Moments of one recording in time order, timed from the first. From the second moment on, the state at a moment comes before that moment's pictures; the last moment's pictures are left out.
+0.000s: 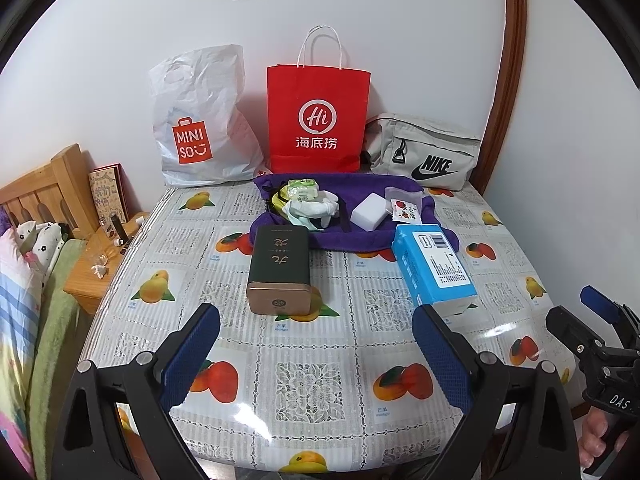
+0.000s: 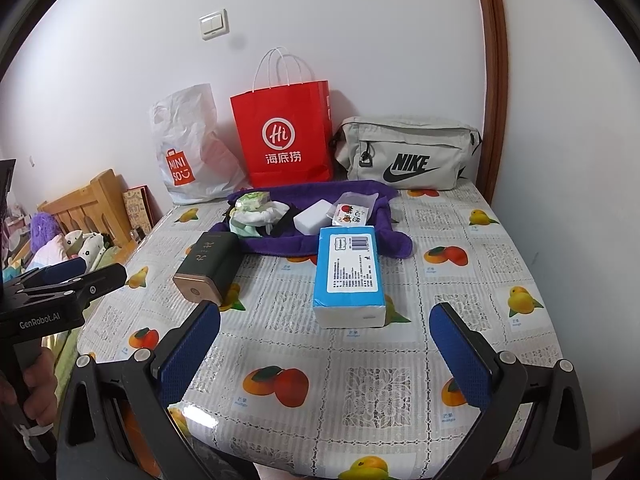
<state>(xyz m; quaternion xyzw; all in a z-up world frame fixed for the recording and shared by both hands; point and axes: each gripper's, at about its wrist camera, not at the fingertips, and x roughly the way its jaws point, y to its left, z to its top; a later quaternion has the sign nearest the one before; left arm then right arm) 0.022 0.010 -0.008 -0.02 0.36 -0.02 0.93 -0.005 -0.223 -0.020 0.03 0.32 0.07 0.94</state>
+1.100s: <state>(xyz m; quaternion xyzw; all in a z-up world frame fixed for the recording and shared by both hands) 0.031 0.012 -0.009 -0.02 0.37 -0.02 0.93 0.004 -0.222 -0.028 0.03 0.33 0.07 0.94</state>
